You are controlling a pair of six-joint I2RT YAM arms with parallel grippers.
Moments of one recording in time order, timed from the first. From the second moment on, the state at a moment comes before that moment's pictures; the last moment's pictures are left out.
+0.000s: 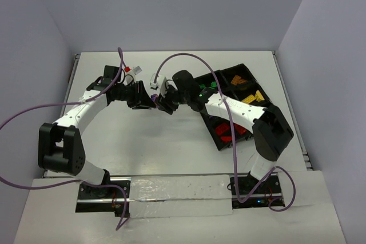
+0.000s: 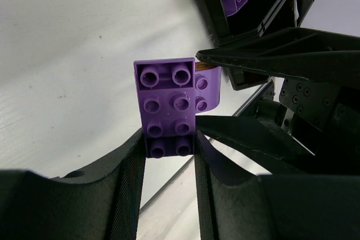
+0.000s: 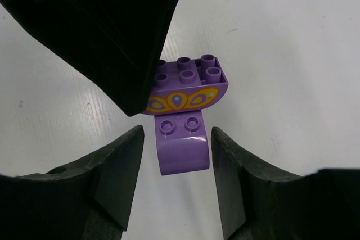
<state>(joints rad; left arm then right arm) -0.23 1.51 1.10 -0.53 0.74 -0.38 0.79 1.71 1.28 -0.13 -0.33 -0.34</state>
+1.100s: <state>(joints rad) -0.26 1.51 1.14 -0.58 0.67 -0.37 0.62 1.40 0.92 -0.03 -0.18 -0.20</state>
